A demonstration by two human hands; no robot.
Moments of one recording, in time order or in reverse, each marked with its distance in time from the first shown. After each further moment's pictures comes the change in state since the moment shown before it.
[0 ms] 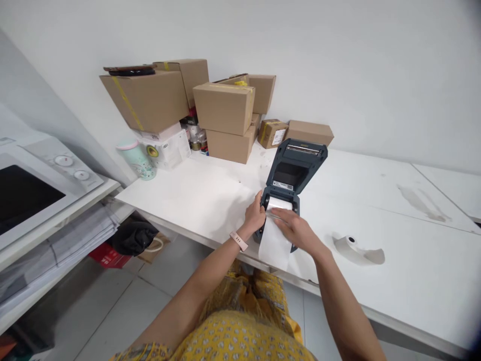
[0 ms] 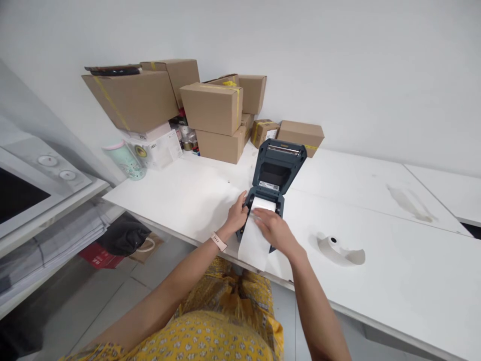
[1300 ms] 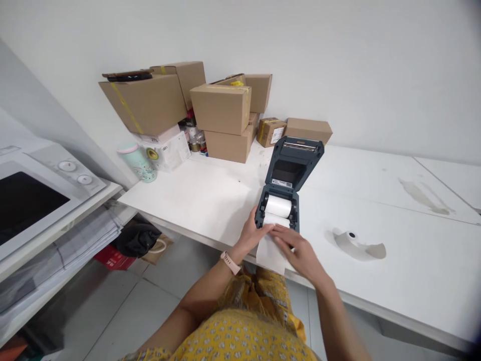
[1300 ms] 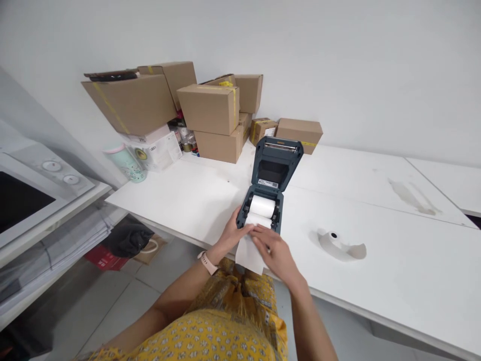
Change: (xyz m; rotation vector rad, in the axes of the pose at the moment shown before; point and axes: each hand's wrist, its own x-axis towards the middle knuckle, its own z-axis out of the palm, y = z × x) left_hand -0.064 -0.007 -0.003 -0.340 -0.043 -0.038; right_hand -0.059 -0.040 0.014 0.205 0.163 0.058
